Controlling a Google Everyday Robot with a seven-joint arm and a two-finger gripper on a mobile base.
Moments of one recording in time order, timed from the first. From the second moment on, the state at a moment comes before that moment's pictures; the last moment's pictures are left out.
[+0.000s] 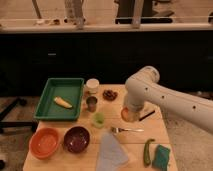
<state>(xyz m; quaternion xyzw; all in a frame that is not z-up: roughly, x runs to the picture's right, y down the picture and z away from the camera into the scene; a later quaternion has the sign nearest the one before) 0.125 0.124 0.709 -0.28 -0.09 -0.17 0.94</state>
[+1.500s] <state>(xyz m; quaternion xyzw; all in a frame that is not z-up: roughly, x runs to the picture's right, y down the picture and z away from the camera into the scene) 0.062 0.162 0.687 -0.30 -0.11 -0.23 0.92</state>
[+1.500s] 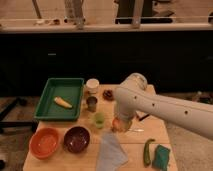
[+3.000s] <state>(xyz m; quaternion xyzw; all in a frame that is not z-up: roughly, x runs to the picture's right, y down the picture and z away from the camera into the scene) -0.060 0.207 0.668 -0.32 -0.25 -0.30 0.86</state>
